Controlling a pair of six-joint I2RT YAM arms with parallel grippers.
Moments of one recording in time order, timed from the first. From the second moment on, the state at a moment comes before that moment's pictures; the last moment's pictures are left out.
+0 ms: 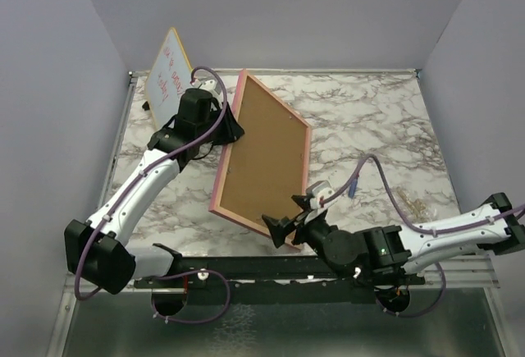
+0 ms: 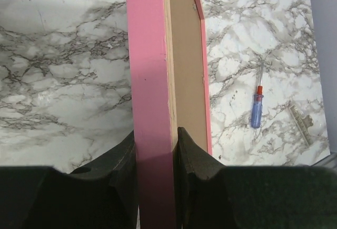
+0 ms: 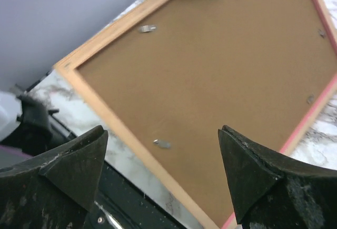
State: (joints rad) left arm -0.41 1.27 1.14 -0.42 0.16 -0.53; right arm 1.76 1.04 0.79 0.07 1.07 0.27
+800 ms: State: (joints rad) left arm -0.70 1.46 1.60 -0.76 -0.23 -0.36; right arm 1.00 0.98 0.83 -0.45 0.40 0.88
